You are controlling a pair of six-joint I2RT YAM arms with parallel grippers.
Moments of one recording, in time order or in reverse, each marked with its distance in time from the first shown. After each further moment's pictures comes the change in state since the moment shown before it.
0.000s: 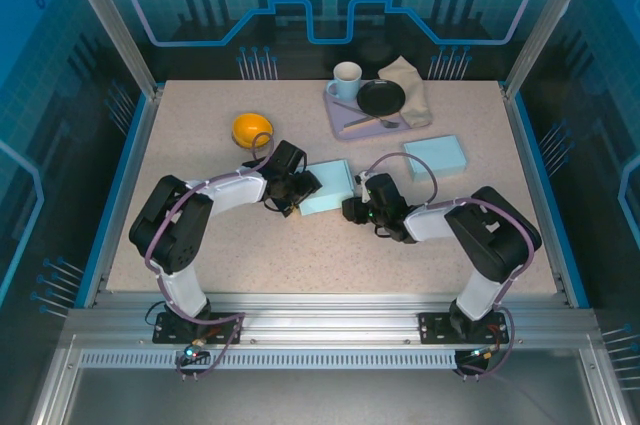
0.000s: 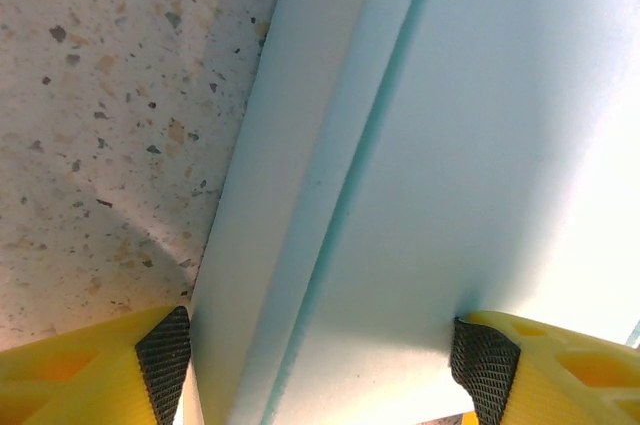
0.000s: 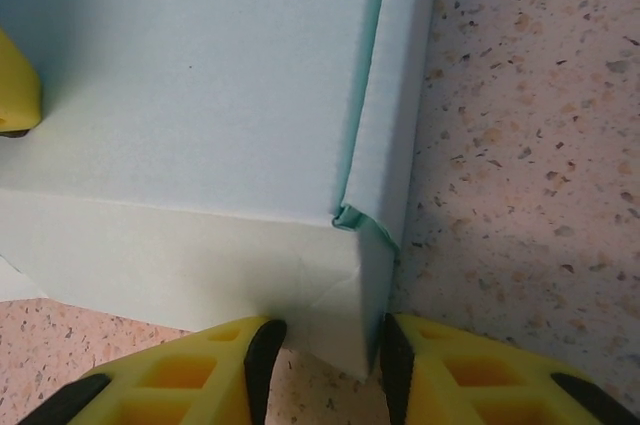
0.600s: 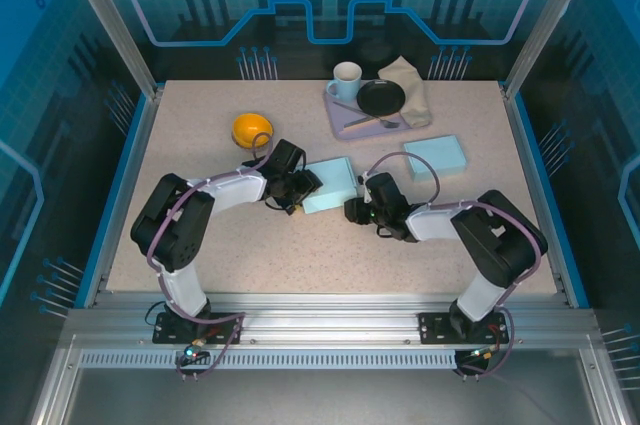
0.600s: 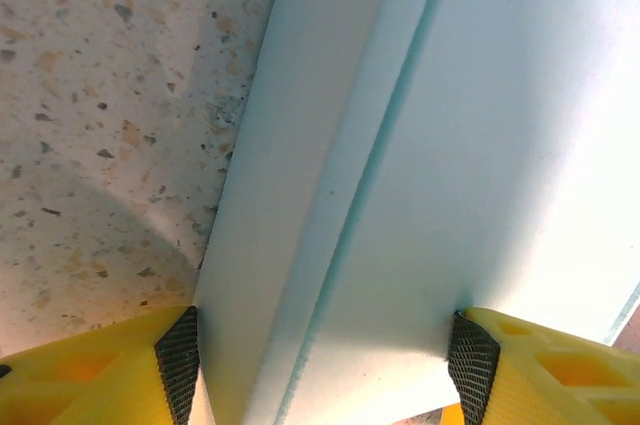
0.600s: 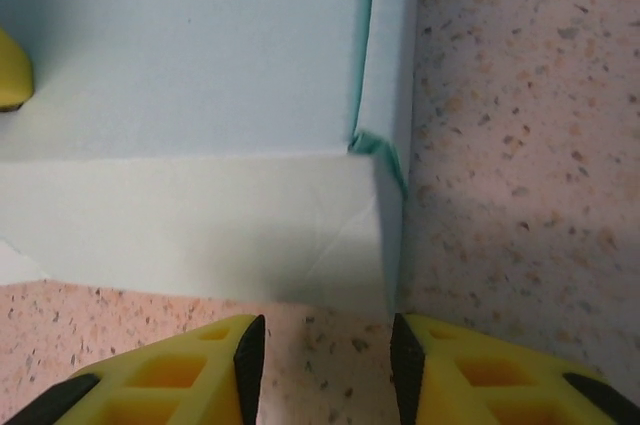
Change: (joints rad) left arm 0.011 0.018 0.004 0.039 0.045 -0.021; right arm -0.002 -0.051 0.011 -0.120 0.013 0.027
